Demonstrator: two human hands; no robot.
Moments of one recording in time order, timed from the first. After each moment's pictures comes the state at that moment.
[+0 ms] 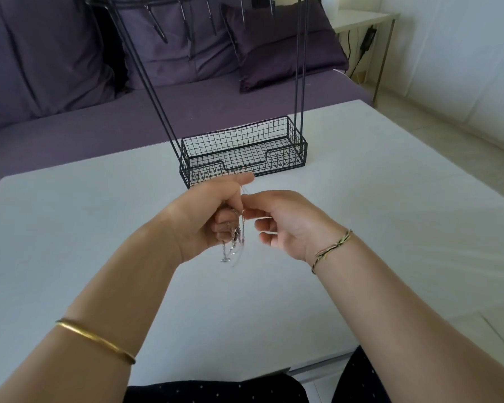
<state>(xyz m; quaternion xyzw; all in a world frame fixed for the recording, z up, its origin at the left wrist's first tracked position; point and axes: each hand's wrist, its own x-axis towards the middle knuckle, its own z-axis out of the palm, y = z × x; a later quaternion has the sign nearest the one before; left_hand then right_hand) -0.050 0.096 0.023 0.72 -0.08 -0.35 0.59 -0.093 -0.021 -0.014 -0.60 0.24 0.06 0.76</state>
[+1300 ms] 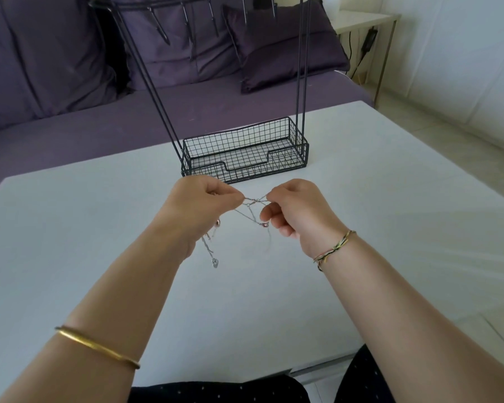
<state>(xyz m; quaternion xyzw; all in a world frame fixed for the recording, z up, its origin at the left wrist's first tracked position) -0.049 0.099 0.022 0.88 -0.10 -0.12 0.46 -0.093 -0.030 -0.015 -0.67 0.26 -0.05 0.69</state>
